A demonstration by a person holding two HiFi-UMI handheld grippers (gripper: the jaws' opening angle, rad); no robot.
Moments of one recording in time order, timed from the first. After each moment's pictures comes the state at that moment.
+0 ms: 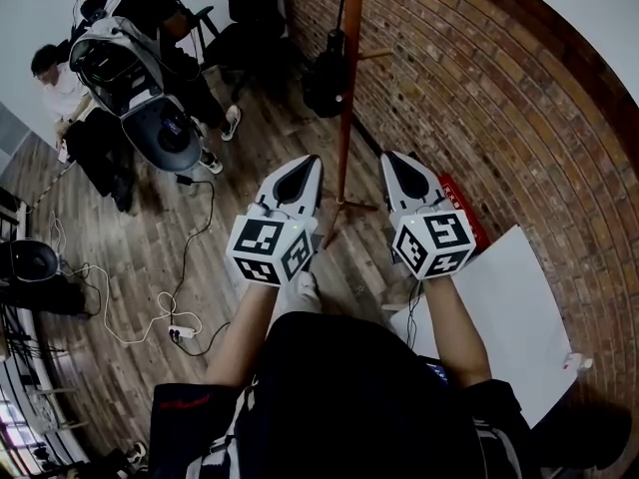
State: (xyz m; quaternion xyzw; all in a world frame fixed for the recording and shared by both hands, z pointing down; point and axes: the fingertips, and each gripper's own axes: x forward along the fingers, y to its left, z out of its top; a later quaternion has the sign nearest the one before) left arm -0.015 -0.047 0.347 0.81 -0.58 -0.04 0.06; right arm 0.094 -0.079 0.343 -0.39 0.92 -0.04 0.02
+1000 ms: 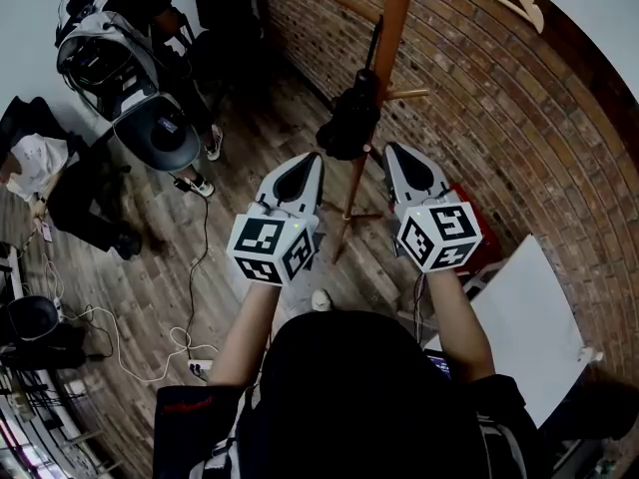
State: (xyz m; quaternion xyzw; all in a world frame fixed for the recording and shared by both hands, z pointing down) left arm -0.115 -0.191 0.347 0.84 -0.53 -0.03 0.09; right arm 0.002 -0.217 0.335 -0.45 0.89 -0.06 0.01
